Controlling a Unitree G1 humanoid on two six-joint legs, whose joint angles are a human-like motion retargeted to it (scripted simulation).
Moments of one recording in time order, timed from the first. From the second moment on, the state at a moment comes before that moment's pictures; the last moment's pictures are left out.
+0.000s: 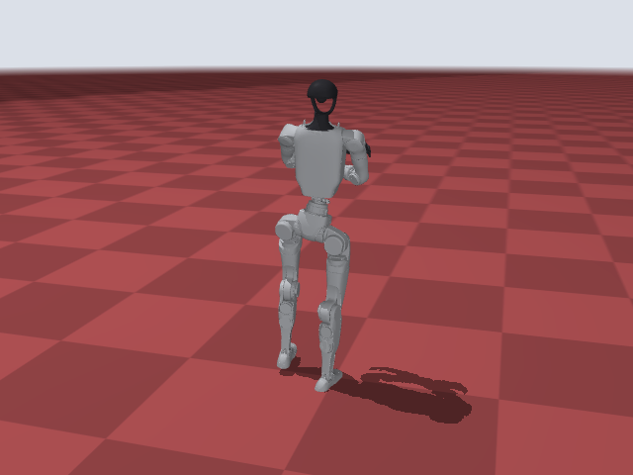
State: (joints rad) left arm -0.72 0.26 -1.15 -0.21 -0.19 -0.20 -0.05; right arm -0.41 -0.12 0.96 0.06 0.70 -0.05 0.16; waist 0.07 -0.16 -0.22; left_leg -0.30 -0.09 0.22 0.24 -0.19 0.07; right_leg -0.05 -0.18 -0.11 -0.01 -0.12 0.23
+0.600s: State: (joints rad) left arm -0.70 0.25 -1.15 -0.22 -0.20 -0.20 -0.11; right arm -0.38 -0.13 0.95 0.05 0.76 -0.04 0.24; waist 0.09 -0.04 -0.25; left_leg -0.10 0.10 0.24 -0.02 -0.22 -0.08; right_leg -0.31 -0.10 -0.14 0.96 0.04 0.06
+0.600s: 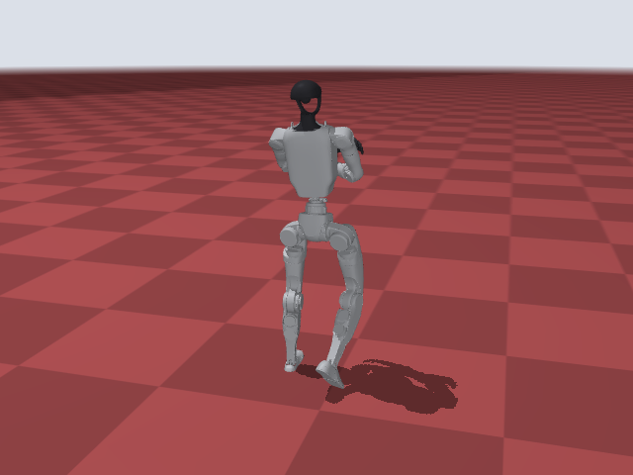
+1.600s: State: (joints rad) left arm -0.70 0.24 -1.13 -0.20 -0.23 -0.20 -0.10; right arm -0.40 -0.13 0.96 0.06 0.72 -0.04 0.22; waist 0.11 -0.06 -0.20; left_leg -0.23 -0.02 0.29 -0.02 -0.11 -0.02; right_leg 0.03 -0.14 -0.07 0.02 -0.18 0.21
